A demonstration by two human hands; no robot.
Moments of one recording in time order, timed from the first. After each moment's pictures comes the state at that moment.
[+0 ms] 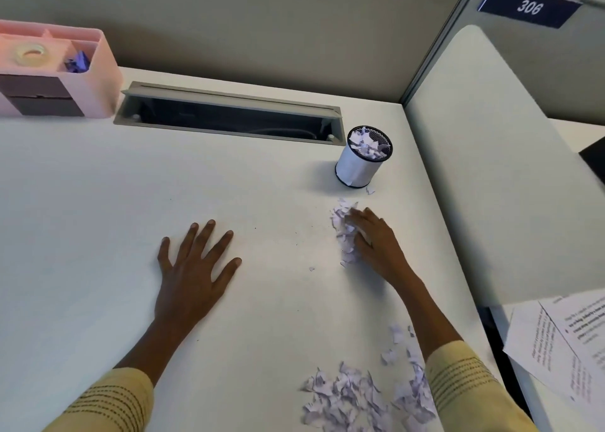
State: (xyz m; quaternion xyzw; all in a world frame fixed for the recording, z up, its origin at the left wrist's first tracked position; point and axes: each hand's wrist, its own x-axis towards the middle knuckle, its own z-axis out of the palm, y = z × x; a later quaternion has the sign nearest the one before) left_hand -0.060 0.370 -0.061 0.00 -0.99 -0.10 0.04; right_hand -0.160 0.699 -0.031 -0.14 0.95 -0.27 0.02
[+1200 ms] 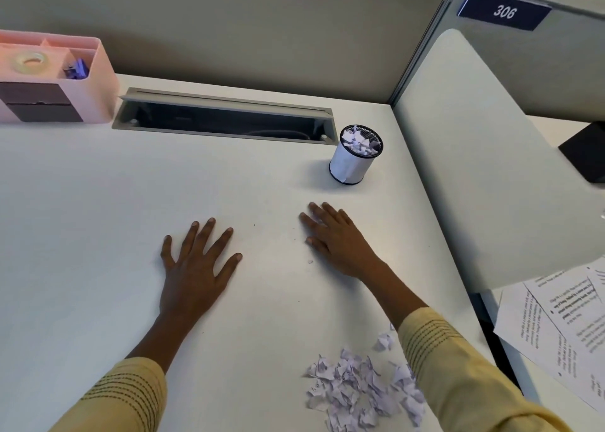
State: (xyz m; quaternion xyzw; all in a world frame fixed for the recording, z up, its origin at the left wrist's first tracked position) left_hand -0.061 0.369 -0.065 0.02 -0.99 -0.11 0.04; right_hand -0.151 0.647 -0.037 -0.25 0.96 -0.05 0.08
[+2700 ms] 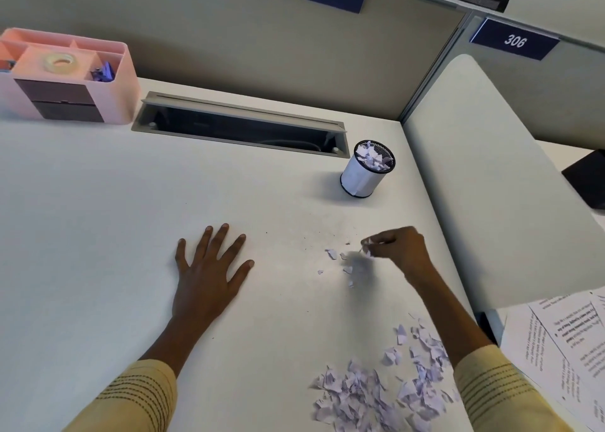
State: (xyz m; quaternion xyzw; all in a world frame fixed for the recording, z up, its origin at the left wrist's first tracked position) left_hand -0.061 0.368 -0.067 0.01 -0.99 -0.11 0.05; right_hand -0.143 0.694 0.031 0.09 0.90 -0.42 0.09
